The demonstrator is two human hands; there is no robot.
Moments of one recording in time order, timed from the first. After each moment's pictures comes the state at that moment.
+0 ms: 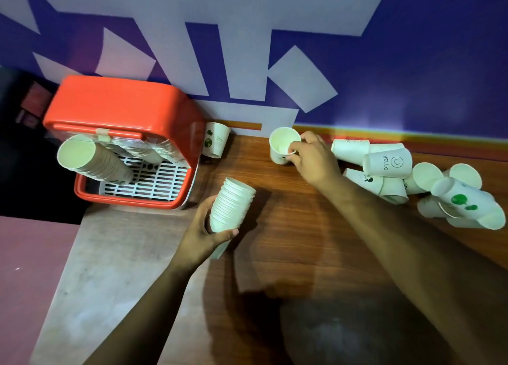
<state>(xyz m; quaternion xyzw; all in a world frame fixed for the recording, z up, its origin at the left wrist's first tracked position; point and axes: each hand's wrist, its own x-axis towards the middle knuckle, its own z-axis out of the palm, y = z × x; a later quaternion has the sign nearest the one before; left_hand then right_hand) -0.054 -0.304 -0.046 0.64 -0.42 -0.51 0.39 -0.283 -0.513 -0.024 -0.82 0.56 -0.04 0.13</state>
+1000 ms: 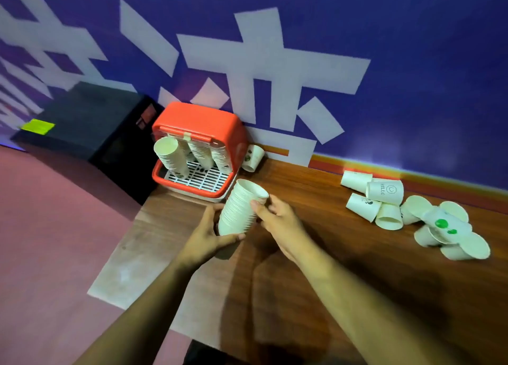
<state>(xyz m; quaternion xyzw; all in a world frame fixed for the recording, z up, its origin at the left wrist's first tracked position) -0.059 -0.201 0.046 0.64 -0.40 -0.47 0.45 -0.228 -0.295 0.085 -0.55 0.46 -0.23 0.66</state>
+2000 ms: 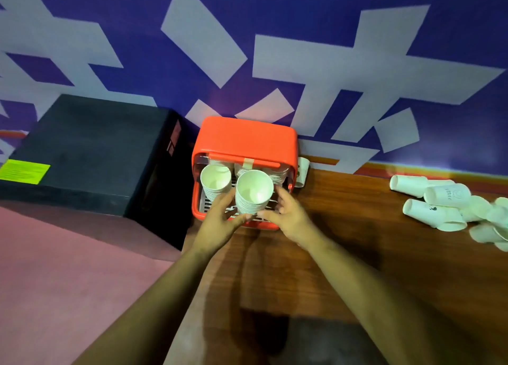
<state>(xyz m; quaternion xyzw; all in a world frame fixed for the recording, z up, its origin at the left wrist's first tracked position) 0.188 -0.295 -0.010 0.61 -0.50 -0.45 0.41 0.003 -0.353 0.010 -0.54 0.52 -0.25 0.61</state>
